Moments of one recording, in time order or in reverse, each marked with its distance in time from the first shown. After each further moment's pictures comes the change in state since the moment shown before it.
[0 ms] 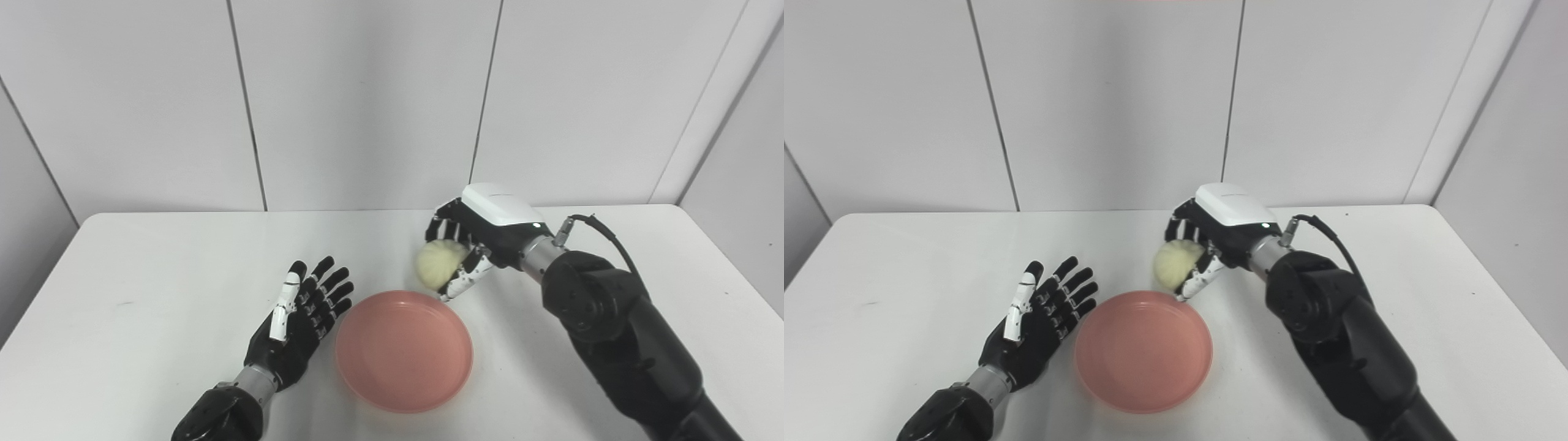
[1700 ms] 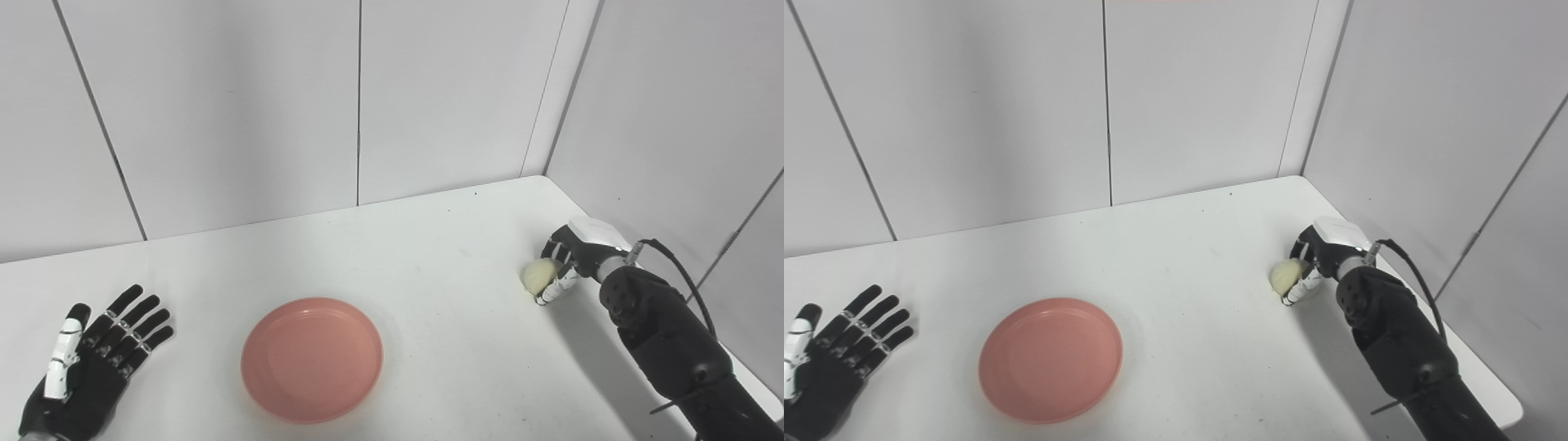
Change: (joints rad) left arm -0.033 0.222 0.171 0.165 -0.158 -0.038 -0.211; right arm 0.319 -0.330 -0.360 0.429 0.077 0.043 -0.290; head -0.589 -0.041
